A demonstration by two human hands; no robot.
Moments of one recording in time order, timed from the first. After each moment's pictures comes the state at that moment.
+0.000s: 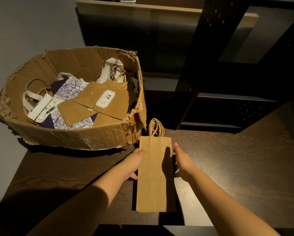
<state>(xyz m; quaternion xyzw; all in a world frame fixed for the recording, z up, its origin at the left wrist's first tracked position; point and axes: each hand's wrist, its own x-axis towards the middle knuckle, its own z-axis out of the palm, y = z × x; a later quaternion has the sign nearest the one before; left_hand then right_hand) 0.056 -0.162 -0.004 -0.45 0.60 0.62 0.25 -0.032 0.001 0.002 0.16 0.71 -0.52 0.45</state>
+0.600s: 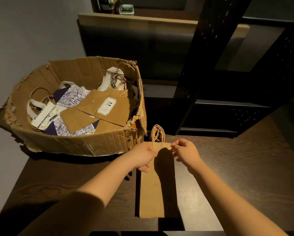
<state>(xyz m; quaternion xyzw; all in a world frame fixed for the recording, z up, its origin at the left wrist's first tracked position) 0.041 -0.161 0.069 -0.27 0.78 0.52 0.23 -0.044 -0.005 0.049 -0.04 0.83 -0.49 0.27</state>
